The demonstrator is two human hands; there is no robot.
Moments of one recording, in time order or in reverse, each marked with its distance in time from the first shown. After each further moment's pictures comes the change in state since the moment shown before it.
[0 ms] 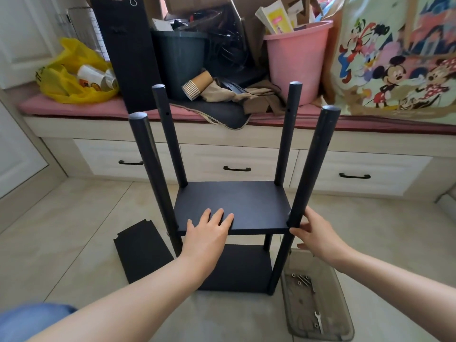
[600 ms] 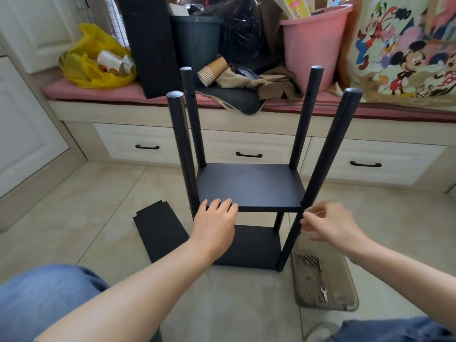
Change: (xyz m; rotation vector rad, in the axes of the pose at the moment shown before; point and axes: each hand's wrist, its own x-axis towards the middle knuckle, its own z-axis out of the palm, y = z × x) left_hand -0.043 -0.011 0.000 -0.016 0.171 0.049; right_hand -0.052 -0.031 0.010 -0.051 0.126 0.105
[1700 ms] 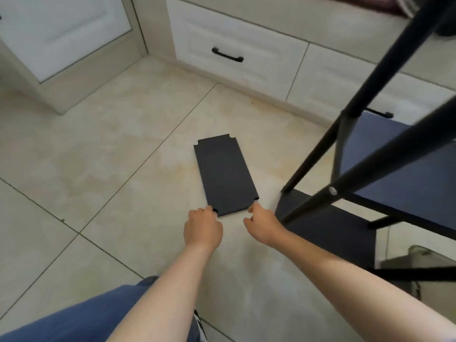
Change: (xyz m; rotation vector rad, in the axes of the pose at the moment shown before) left_hand -0.081 -0.175 0.208 -0.589 -0.402 -0.953; right_hand 0.056 -0.024 0.395 -0.584 -0.757 -0.125
